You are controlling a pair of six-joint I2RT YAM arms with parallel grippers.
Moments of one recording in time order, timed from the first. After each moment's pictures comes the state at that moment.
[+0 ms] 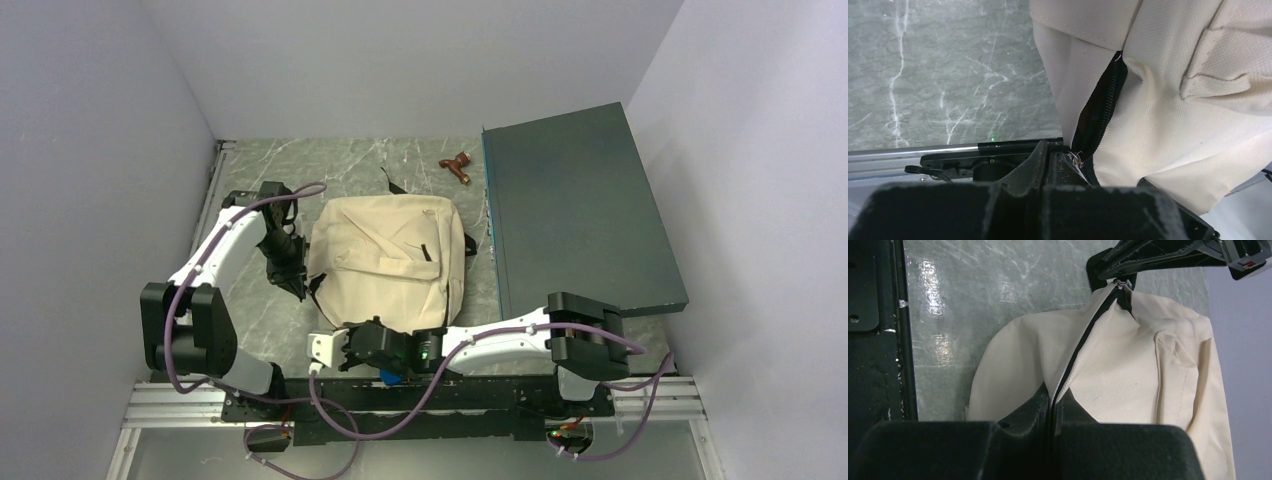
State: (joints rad) left arm -0.08 1.47 1.16 -1.22 0.15 -0.23; right arm 1.49 1.70 1.00 0.22 0.37 -0.53
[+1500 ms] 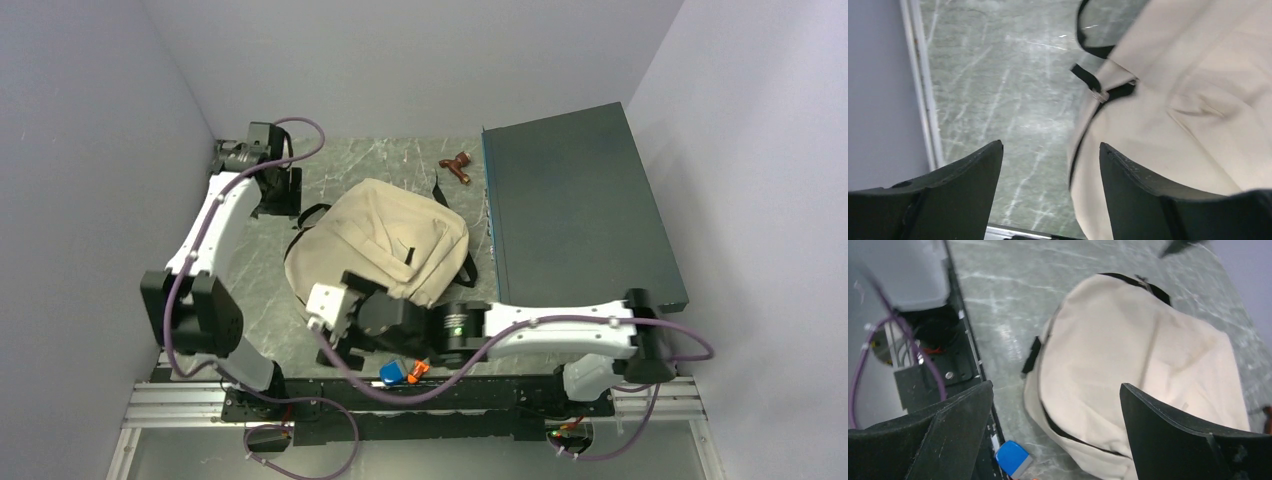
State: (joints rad) left arm -0.09 1.58 1.53 -1.02 -0.24 -0.08; right arm 1.50 1.49 1.33 -0.27 0.32 -0.14
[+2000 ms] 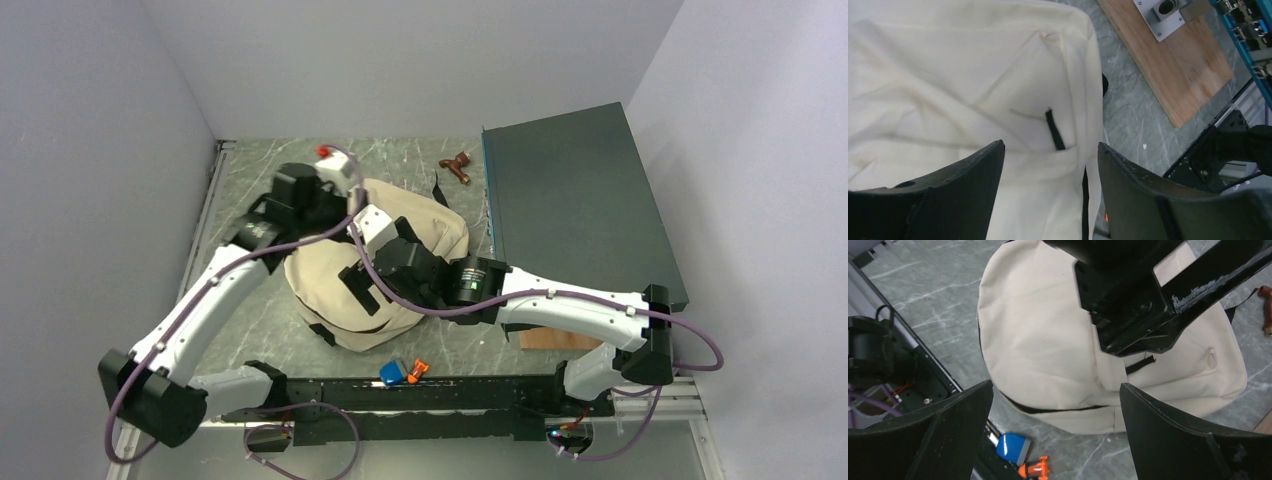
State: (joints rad) left arm -0.52 1.24 1.15 -0.46 0.26 -0.22; right arm 1.31 1.44 1.43 -0.53 0.46 0.23
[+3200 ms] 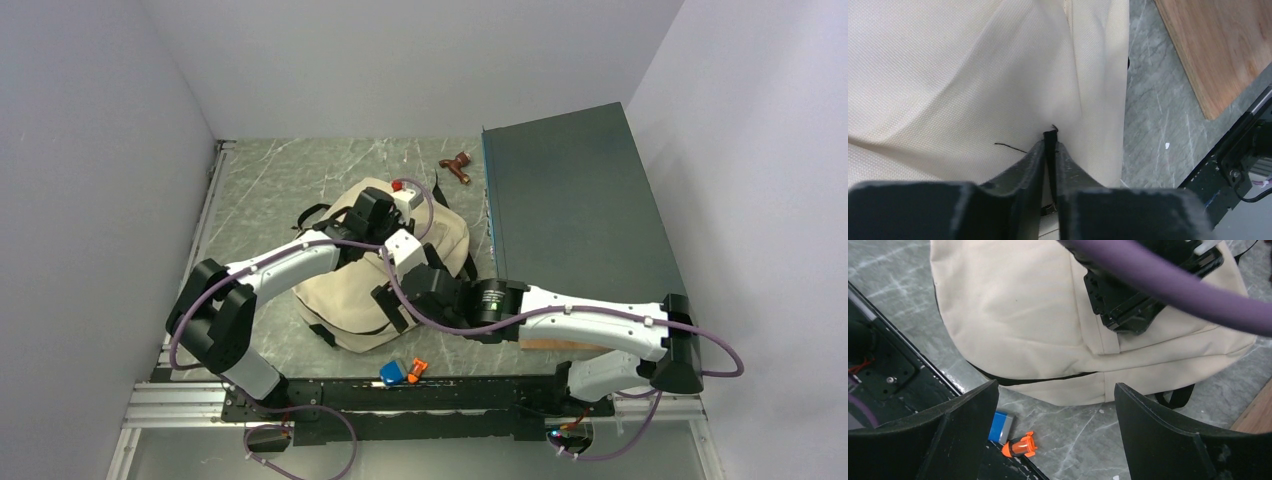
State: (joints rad) left arm -0.65 1.57 1.06 -0.23 0.26 -0.27; right arm 1.32 1.30 1.16 -0.49 0.49 0.29
